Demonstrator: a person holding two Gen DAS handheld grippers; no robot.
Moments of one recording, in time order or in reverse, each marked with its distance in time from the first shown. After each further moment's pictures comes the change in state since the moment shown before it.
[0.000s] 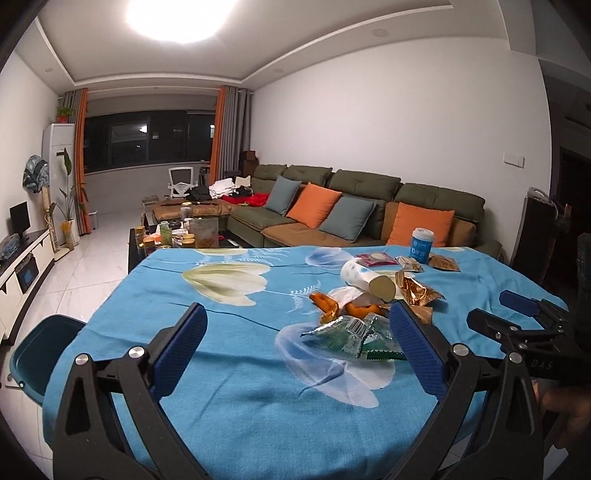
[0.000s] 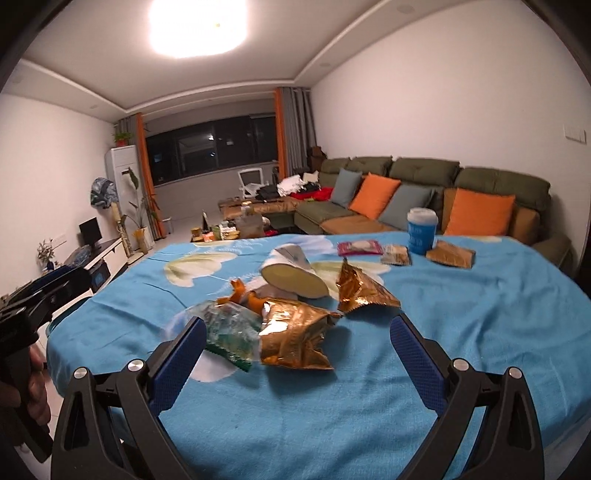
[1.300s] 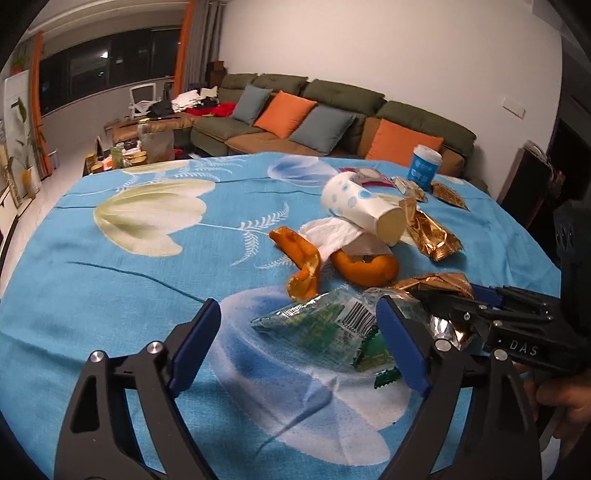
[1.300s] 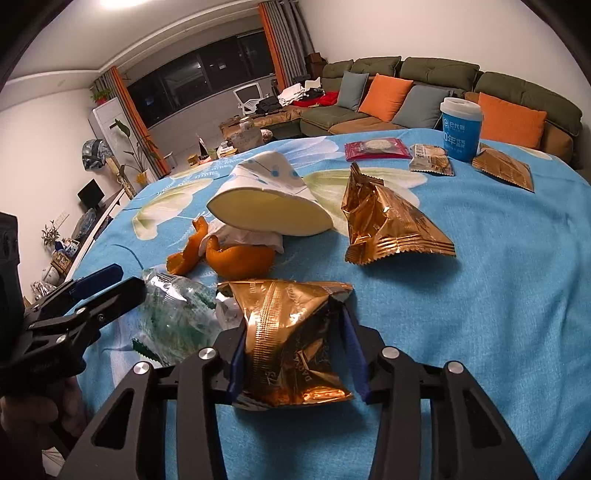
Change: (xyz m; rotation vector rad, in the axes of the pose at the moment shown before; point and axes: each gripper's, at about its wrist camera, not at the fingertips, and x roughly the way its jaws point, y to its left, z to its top) left arm 0.173 -0.018 -0.018 -0.006 0.390 -0.151; right arm 0.118 -0.030 0.001 0.106 0.389 0.094
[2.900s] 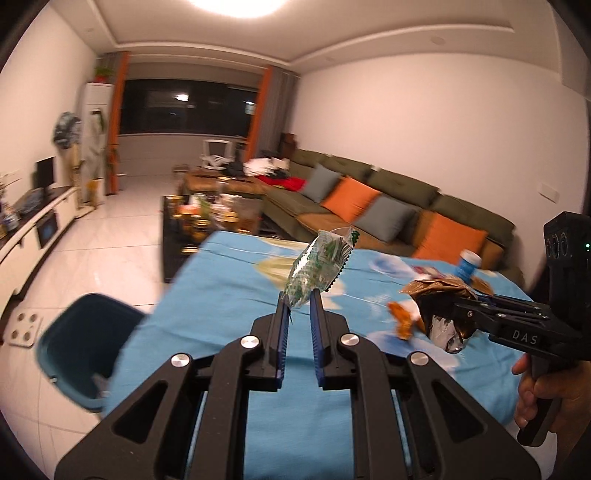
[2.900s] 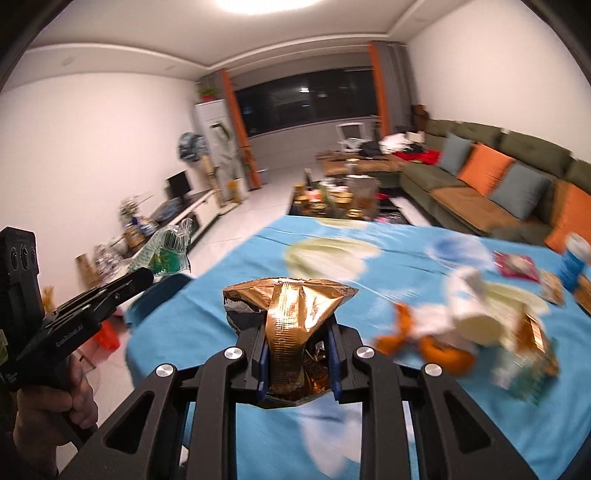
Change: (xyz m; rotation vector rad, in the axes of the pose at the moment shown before) left arm -0.202 0.114 -0.039 -0.189 -0.355 0.233; right arm -0.041 0.166 0.035 -0.294 -0.148 0.297
